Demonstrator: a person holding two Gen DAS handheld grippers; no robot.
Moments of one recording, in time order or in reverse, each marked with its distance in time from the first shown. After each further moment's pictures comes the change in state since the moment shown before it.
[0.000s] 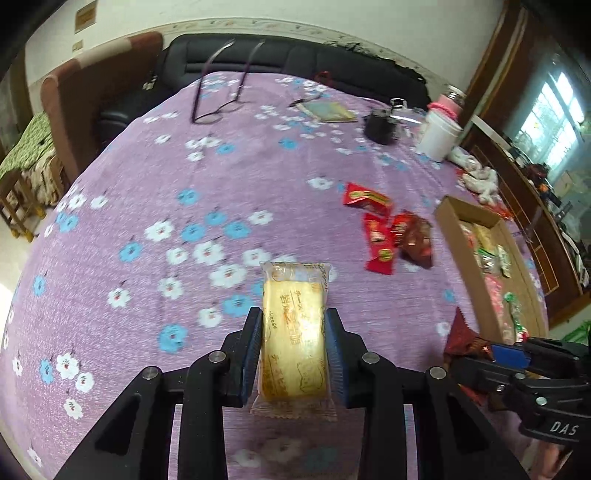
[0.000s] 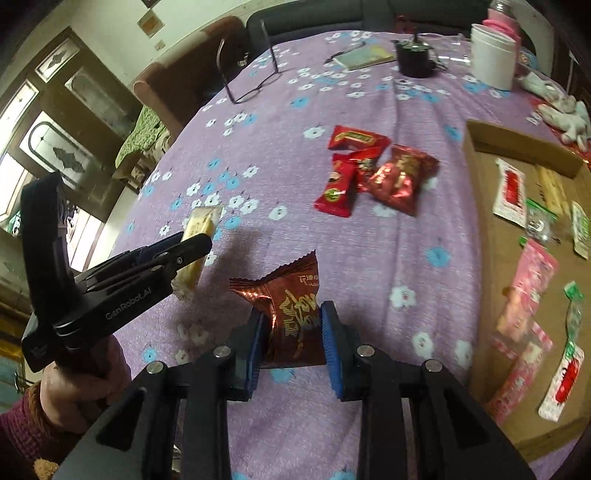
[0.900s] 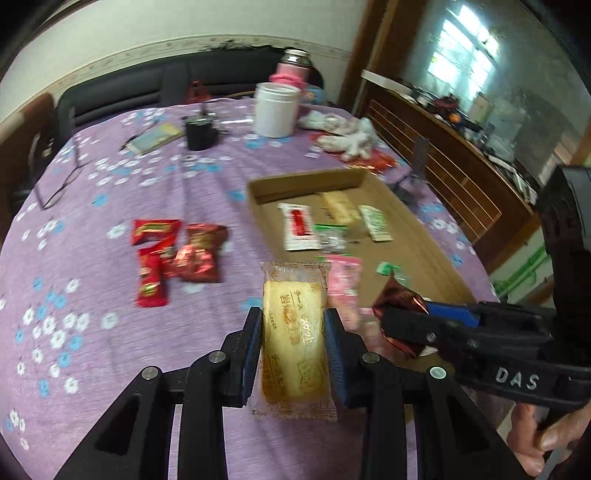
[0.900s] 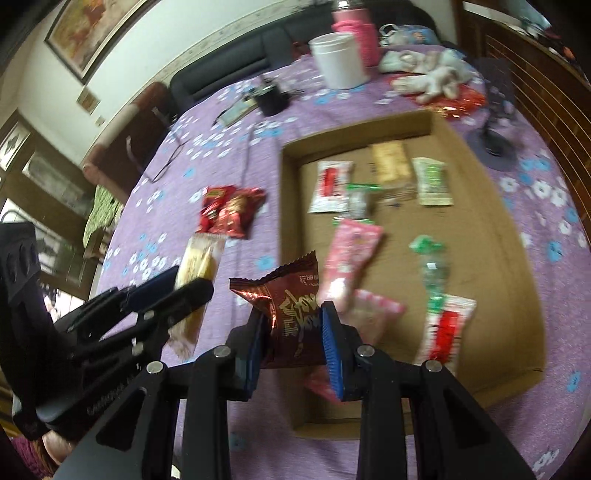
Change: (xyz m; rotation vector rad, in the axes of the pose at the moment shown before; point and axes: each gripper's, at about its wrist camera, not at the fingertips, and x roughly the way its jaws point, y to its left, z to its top) left arm -0.002 -0.195 0.000 0.323 0.024 -0.197; right arm -0.089 -0.133 -0.034 0.293 -0.156 -0.100
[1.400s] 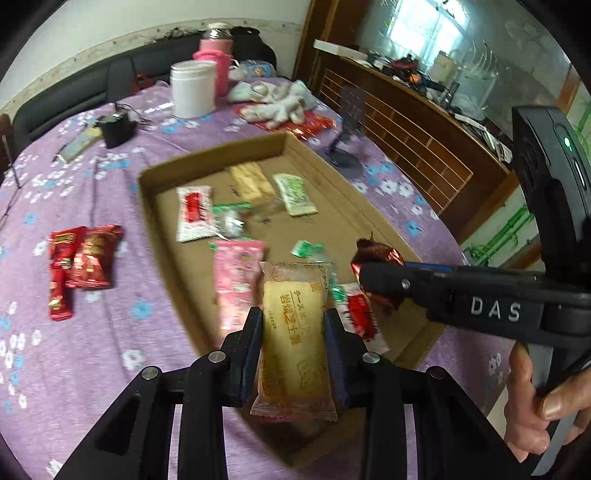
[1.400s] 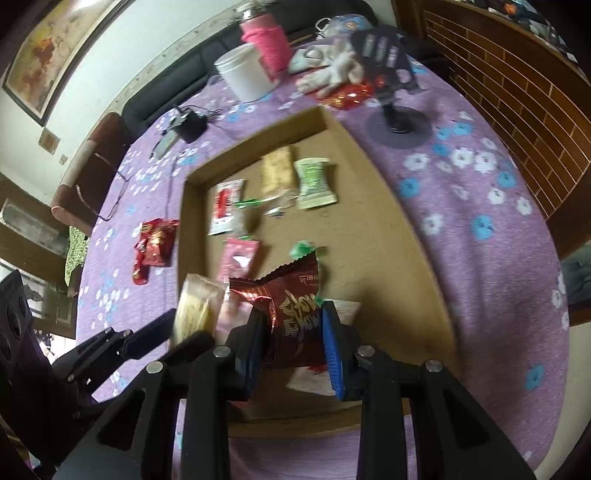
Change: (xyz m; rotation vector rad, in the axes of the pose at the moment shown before) left arm 0.048 -0.081 -0.001 0.103 0.100 -0.093; right arm -0.013 -0.087 0.005 0.150 0.003 -0.084
